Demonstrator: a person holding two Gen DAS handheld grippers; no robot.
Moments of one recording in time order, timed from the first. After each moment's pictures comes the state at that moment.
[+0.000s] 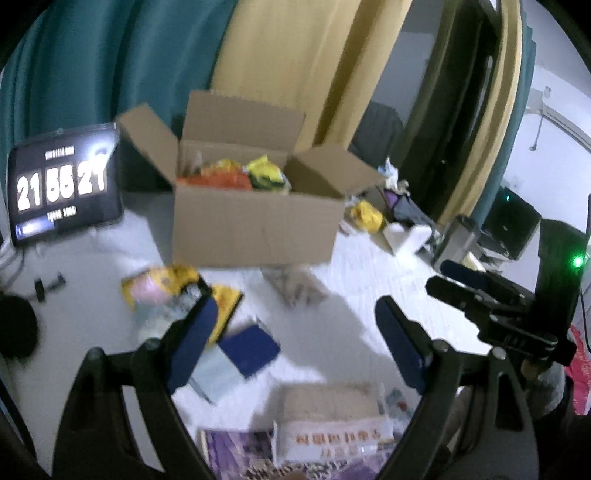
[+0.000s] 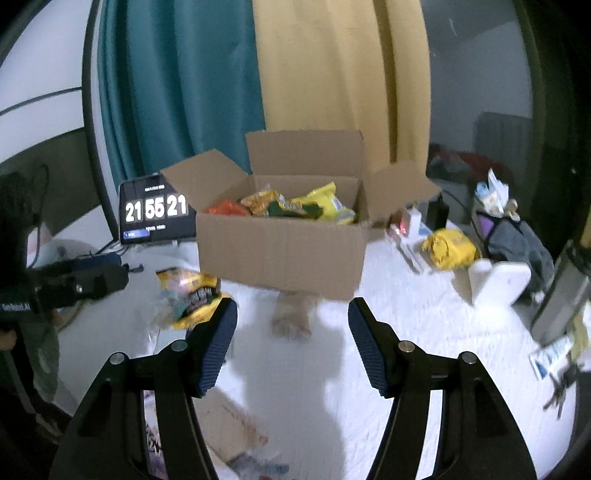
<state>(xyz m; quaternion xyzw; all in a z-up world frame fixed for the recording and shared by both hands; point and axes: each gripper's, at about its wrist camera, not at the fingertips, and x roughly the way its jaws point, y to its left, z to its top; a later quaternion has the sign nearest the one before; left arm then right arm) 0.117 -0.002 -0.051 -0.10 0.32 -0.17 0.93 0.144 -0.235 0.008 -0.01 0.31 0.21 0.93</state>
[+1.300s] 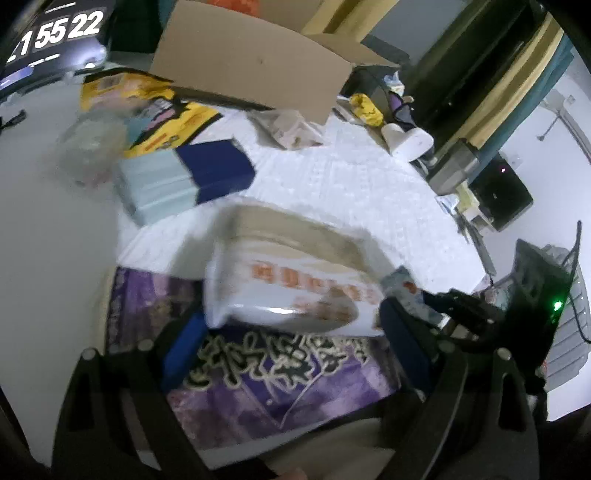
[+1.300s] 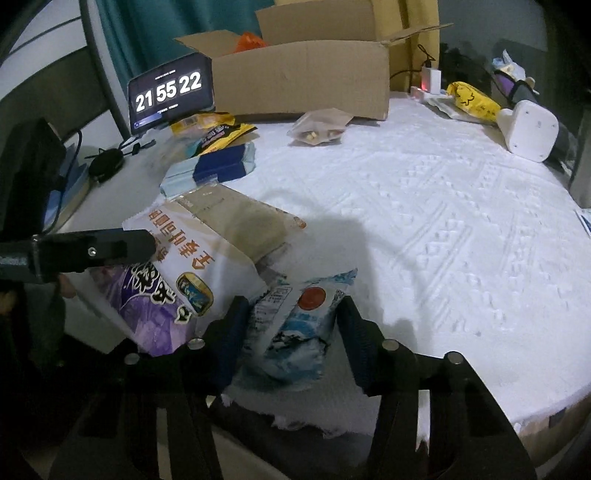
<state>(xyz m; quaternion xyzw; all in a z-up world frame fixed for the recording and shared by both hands) 0.084 -0.030 -0.164 -0.16 0.46 -0.21 0.85 0.079 -0.232 -0.119 -0.01 0.46 0.24 0.86</state>
